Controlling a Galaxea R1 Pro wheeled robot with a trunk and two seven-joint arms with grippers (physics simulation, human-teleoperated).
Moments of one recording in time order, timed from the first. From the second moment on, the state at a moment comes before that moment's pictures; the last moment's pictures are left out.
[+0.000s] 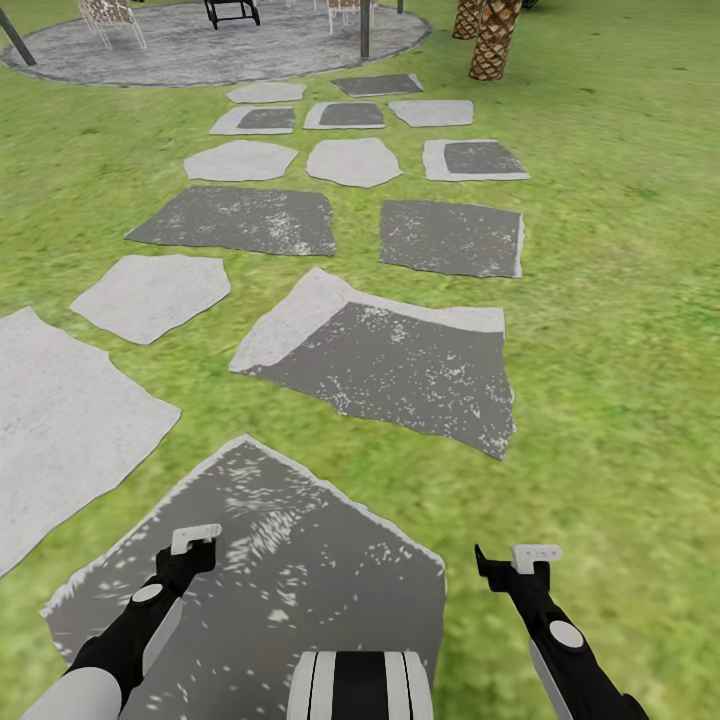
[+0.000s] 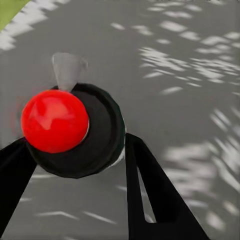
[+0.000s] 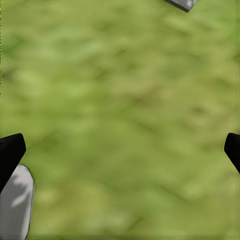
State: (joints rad) left arm -0.56 0.14 0.07 -0.53 0.09 -0.08 0.01; right arm -0.30 -0.06 -0.04 -0.94 0.02 -0.04 0.00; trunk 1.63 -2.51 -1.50
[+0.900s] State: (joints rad) left arm -0.56 0.14 0.08 -0.53 0.09 -0.08 0.01; right arm -0.30 -0.06 -0.04 -0.94 0.02 -0.04 0.00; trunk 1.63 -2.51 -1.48
